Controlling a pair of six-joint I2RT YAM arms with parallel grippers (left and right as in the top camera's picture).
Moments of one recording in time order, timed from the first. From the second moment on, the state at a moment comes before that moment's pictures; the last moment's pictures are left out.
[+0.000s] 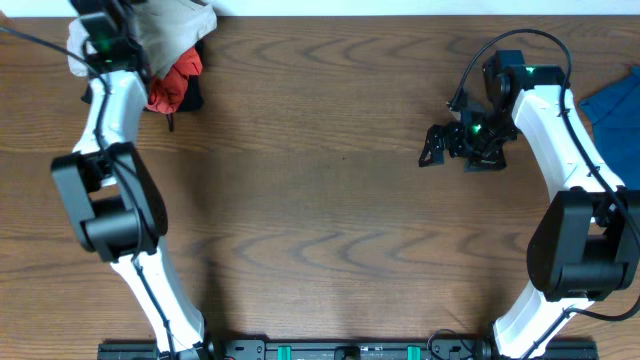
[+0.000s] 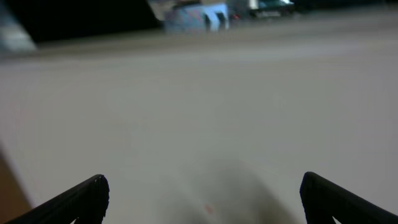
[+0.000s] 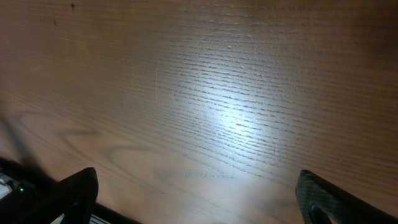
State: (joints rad) left arm 0.23 2.19 1.78 0.51 -0.06 0.07; right arm 0.02 1.92 1.56 -1.27 -0.37 -0.01
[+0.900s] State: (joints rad) left arm 0.30 2.36 1.79 0.43 -0.12 0.07; right arm 0.02 1.92 1.56 -1.29 -0.37 -0.01
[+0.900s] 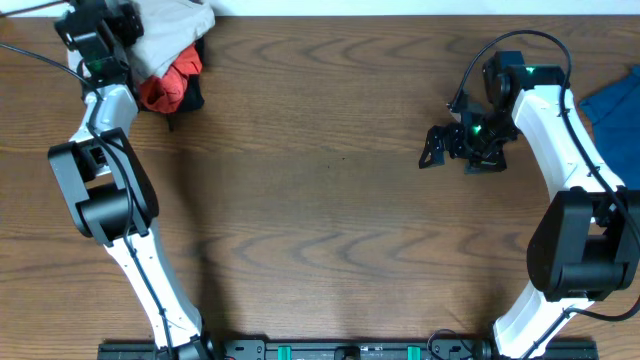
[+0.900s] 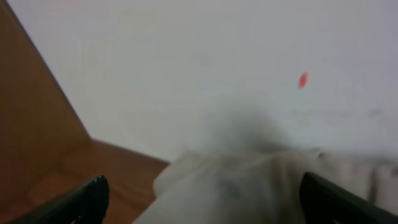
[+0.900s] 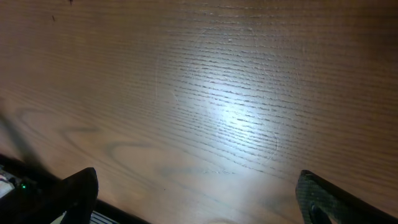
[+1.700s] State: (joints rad) left arm 0.34 2.33 1.79 0.14 -0.22 0.04; right arm 0.02 1.92 1.56 -1.28 -0.37 -0.01
